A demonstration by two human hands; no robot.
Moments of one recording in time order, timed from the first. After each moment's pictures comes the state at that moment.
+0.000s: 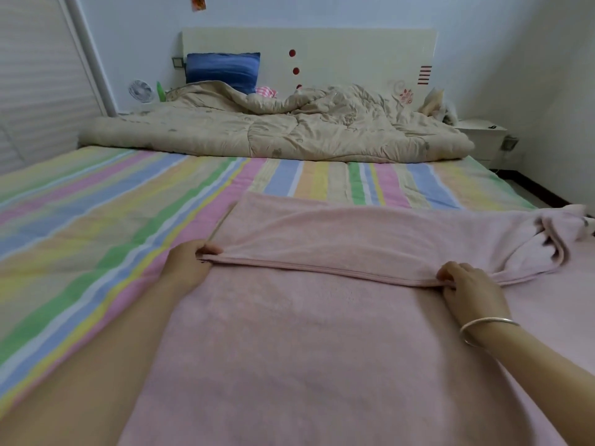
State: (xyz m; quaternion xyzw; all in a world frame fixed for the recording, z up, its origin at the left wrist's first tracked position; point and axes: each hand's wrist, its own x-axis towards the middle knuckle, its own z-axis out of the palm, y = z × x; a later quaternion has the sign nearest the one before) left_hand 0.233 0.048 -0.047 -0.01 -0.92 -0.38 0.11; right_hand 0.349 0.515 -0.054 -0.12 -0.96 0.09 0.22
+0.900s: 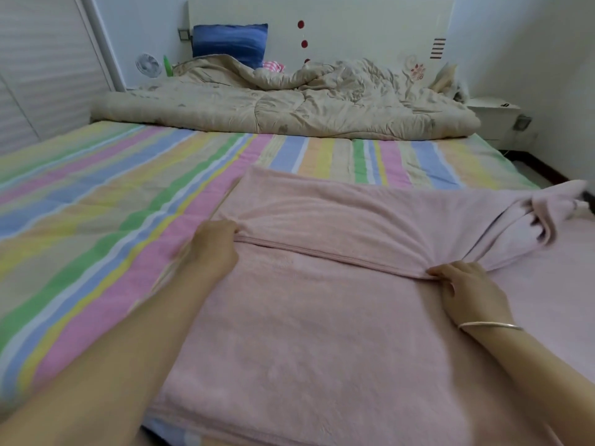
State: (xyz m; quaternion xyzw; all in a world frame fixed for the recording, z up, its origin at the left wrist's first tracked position) left_hand 0.300 0.091 -0.036 -0.02 -0.98 -0.14 0.14; right_hand 0.425 0.500 -0.059 -0.07 -0.97 0.12 0.18
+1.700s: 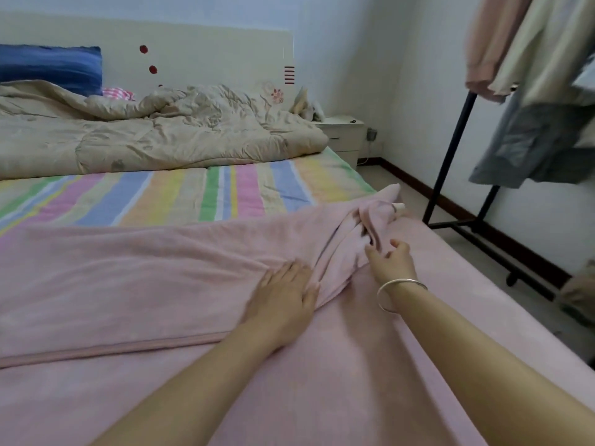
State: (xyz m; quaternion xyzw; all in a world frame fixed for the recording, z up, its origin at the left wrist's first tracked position) left_hand 0.331 0.466 -0.044 -0.38 -0.91 -0.16 0.01; right_hand 0.368 0.681 -0.041 -0.39 -0.75 0.48 0.23
